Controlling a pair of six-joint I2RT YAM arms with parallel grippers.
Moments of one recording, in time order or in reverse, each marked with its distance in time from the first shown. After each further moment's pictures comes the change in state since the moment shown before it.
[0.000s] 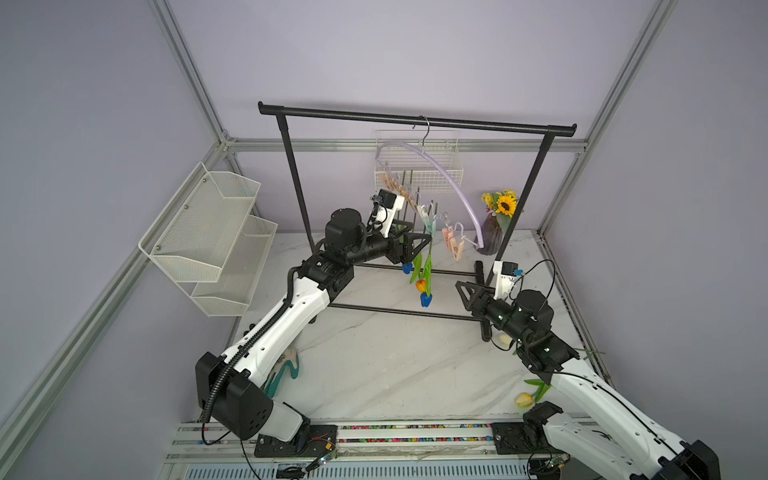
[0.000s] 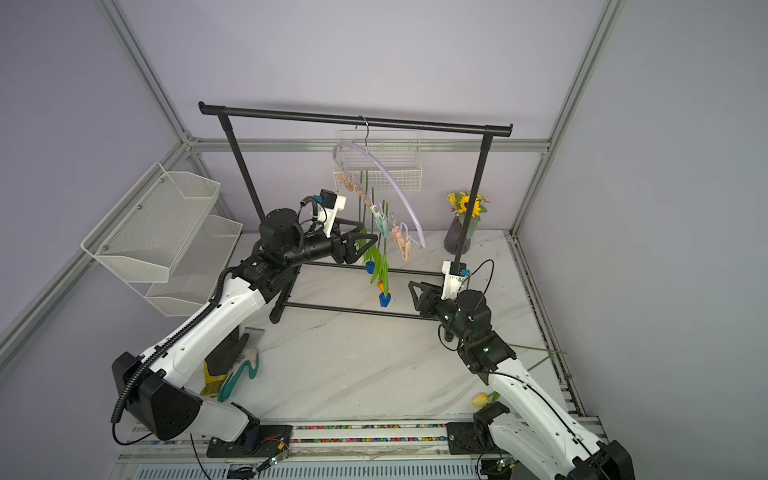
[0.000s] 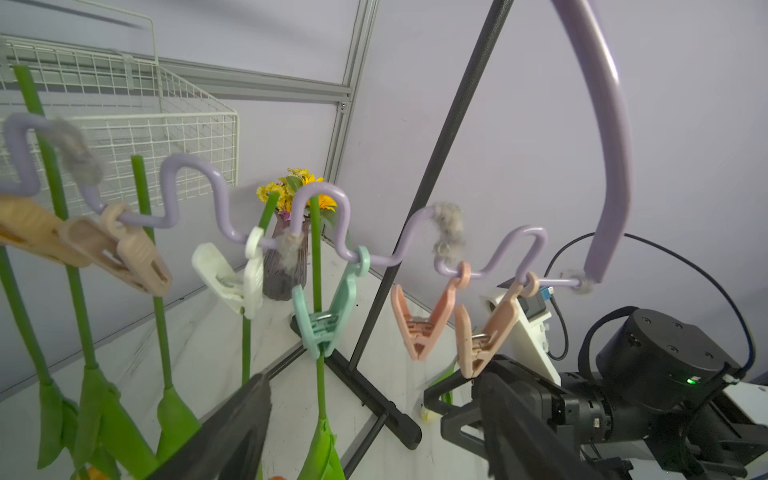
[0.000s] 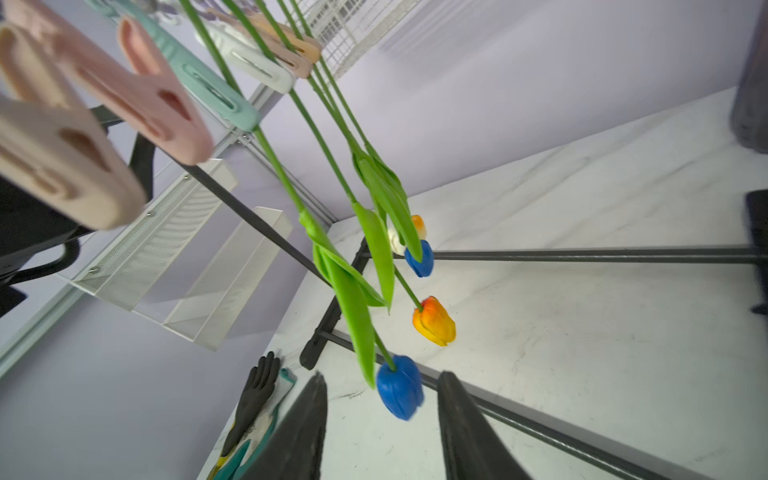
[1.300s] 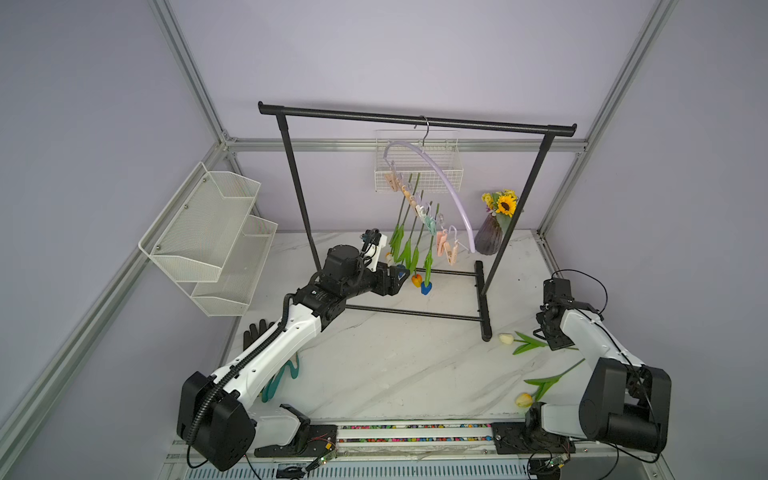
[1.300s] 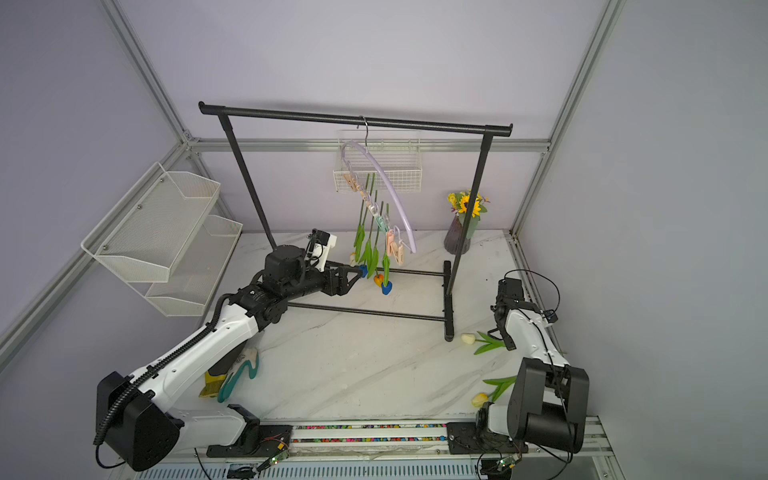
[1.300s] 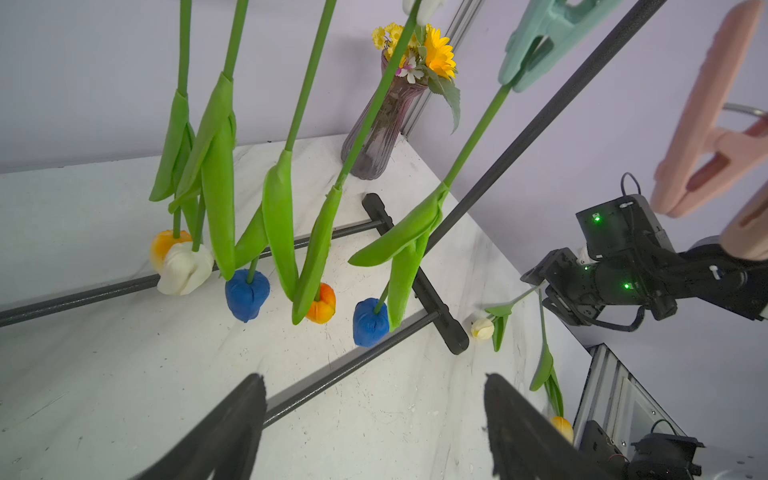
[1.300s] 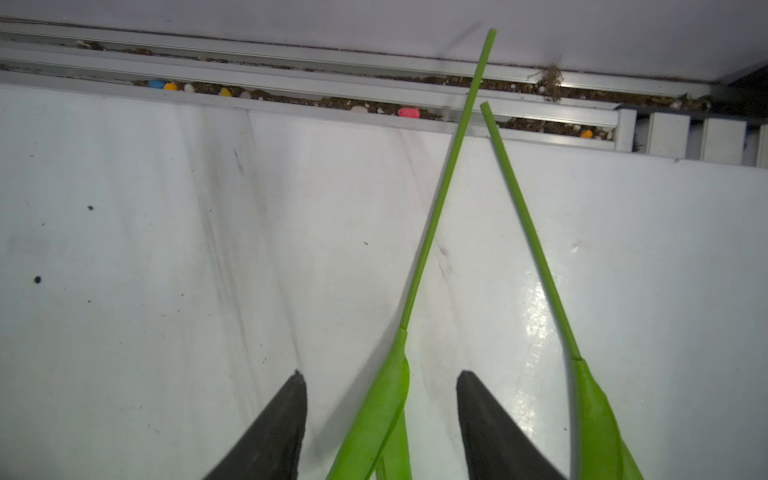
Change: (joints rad) left arm 0.002 -0.150 -0.332 -0.096 -0.220 -0.079; right arm -0.679 0.498 0.229 -0.814 0.529 0.518
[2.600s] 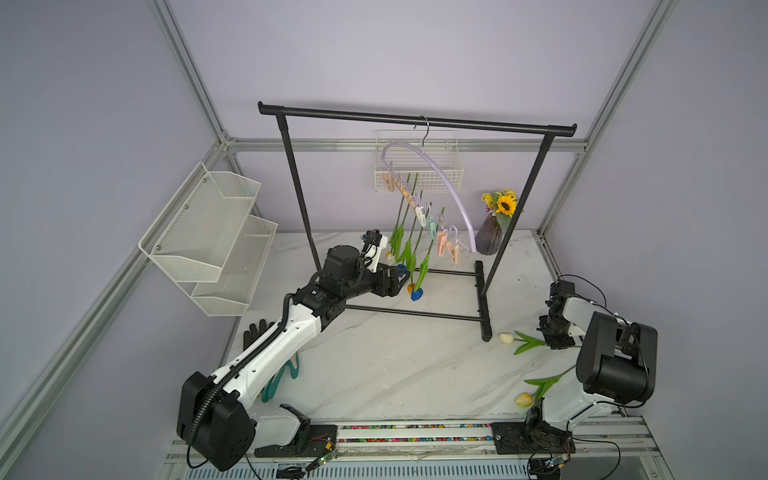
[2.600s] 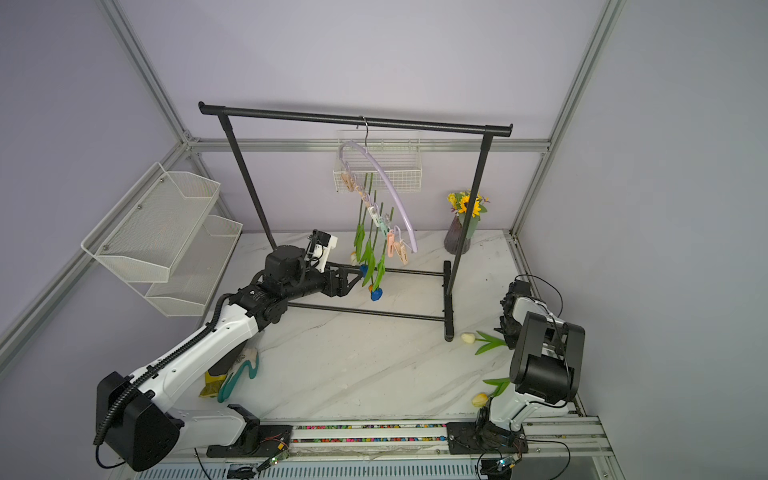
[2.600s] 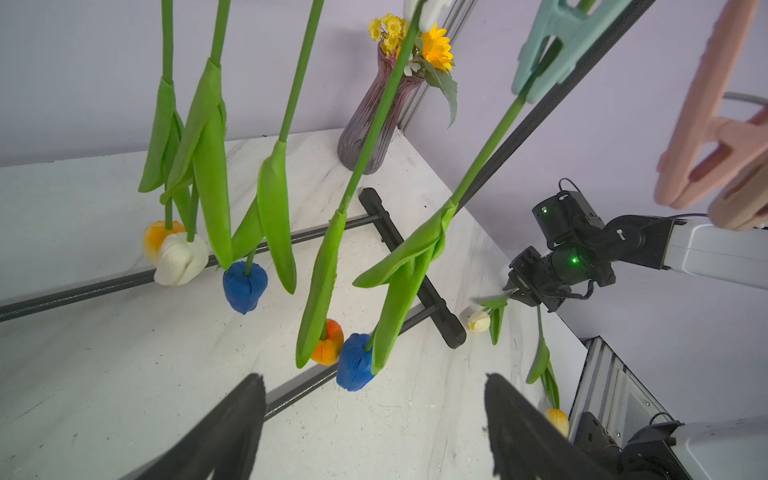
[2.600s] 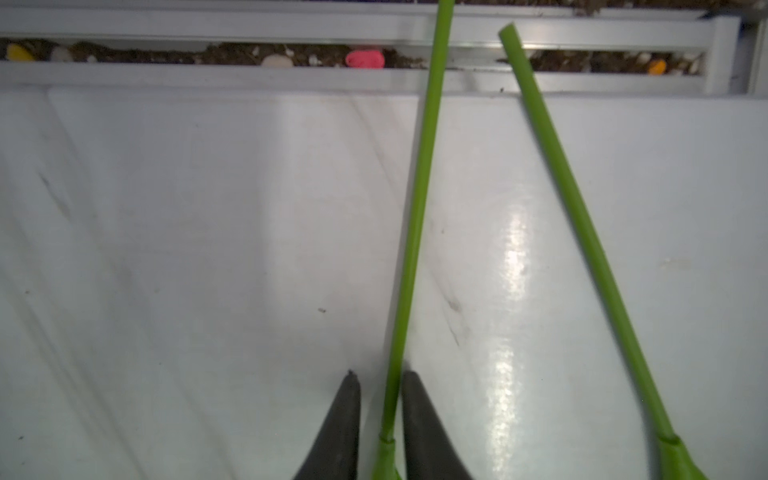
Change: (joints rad) left arm 0.000 0.000 0.000 -0.012 0.014 0.012; right arm -0.114 0.270 0.063 0.067 -0.108 0.014
